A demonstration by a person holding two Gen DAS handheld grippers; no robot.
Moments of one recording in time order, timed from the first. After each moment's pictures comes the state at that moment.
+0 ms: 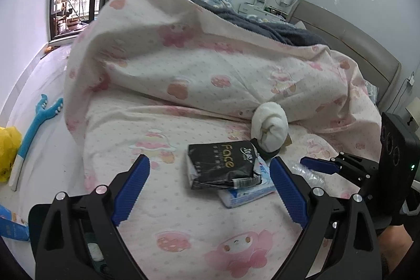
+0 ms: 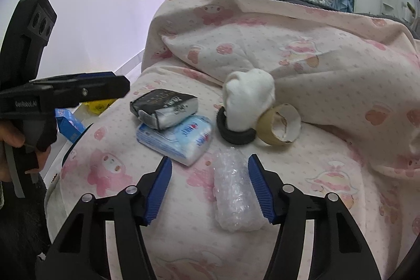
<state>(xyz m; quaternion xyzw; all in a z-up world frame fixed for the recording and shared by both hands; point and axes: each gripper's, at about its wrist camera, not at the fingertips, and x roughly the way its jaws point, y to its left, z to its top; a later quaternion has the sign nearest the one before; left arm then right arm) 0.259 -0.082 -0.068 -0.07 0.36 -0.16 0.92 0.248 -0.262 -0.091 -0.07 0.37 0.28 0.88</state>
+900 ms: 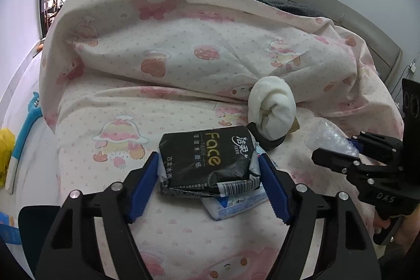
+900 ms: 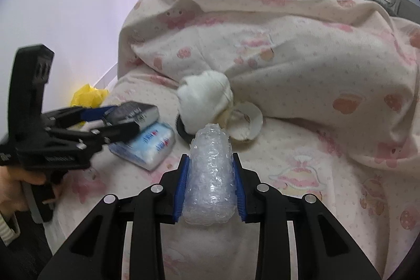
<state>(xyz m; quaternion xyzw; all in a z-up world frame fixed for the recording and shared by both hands) 0.282 -0.111 -0.103 -0.05 0.39 -0.17 0.90 0.264 -0.291 -0.083 -0.03 0.39 0.23 0.89</state>
